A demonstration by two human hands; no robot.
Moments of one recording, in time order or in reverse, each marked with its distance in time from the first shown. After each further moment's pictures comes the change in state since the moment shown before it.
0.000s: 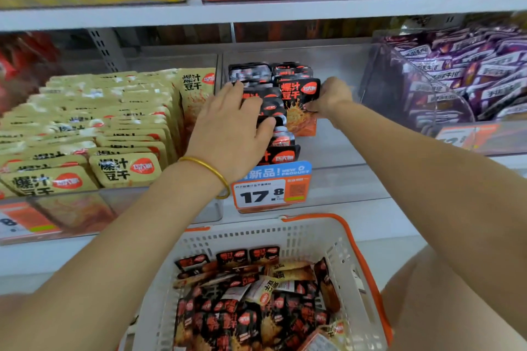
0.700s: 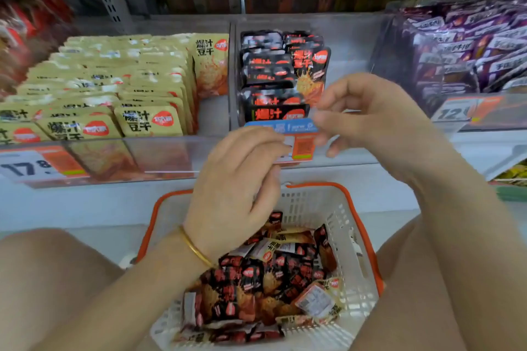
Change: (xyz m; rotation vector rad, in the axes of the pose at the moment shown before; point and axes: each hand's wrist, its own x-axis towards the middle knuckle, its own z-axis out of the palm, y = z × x) left_hand -0.121 0.024 -0.001 -0.402 0.373 0.339; right_hand -0.203 -0.010 -0.065 0.488 -0.341 -0.345
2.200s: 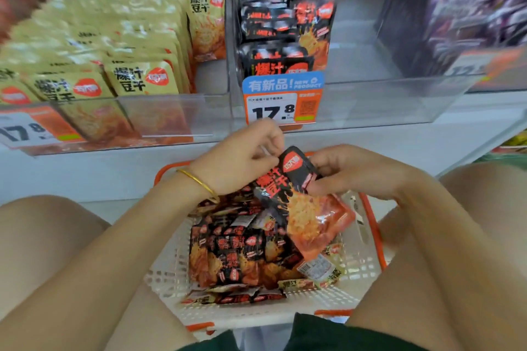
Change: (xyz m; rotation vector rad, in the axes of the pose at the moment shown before) left_hand -0.018 -0.027 0.020 -0.524 -0.597 -0.497; right_hand -0.035 0.112 0.010 -0.096 -0.612 0.378
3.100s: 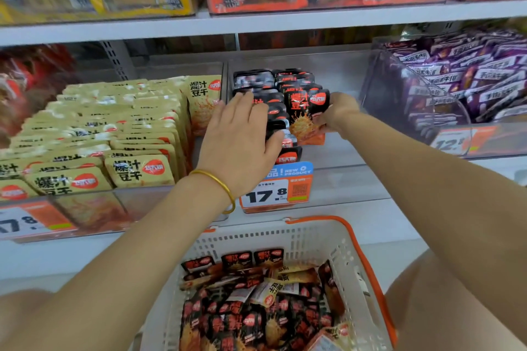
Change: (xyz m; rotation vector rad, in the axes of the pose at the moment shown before) left_hand 0.082 0.046 -0.053 0.911 0.436 -0.011; right_hand 0.125 -0.078 -0.155 -0.091 0.905 0.177
